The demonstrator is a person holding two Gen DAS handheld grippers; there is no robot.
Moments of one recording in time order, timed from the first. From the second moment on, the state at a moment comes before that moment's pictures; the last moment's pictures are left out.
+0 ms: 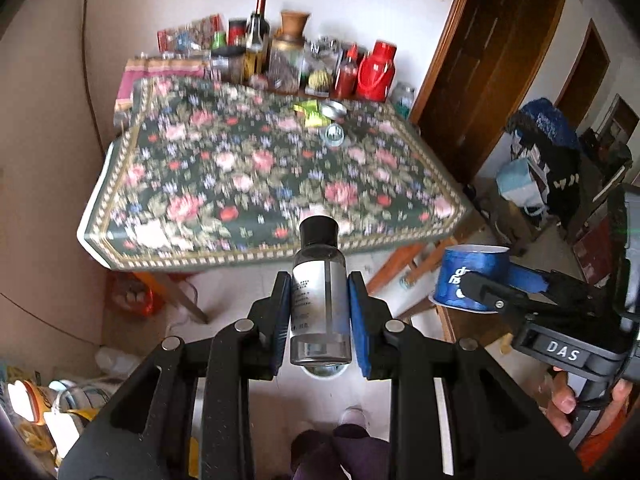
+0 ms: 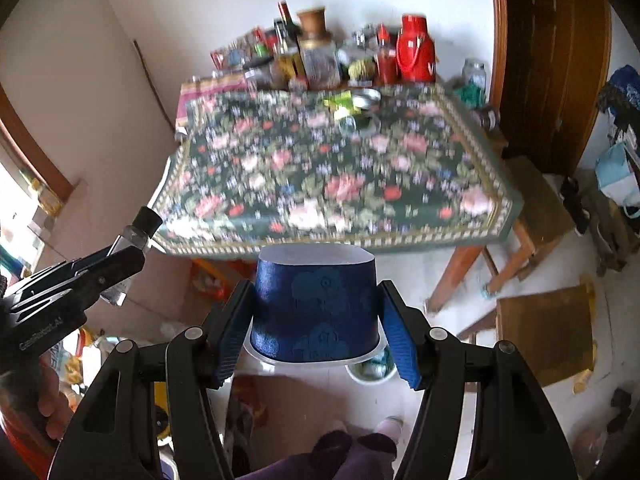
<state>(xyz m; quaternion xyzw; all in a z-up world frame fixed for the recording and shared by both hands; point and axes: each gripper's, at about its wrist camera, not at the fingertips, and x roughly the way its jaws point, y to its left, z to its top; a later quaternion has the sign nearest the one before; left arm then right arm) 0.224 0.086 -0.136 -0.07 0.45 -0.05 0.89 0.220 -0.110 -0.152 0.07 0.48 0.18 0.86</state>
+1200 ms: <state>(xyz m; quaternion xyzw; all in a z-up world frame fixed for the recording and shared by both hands) 0.301 0.039 -0.500 -0.11 0.64 -0.01 0.76 0.292 -0.123 -0.473 0.06 0.63 0.20 0.74</state>
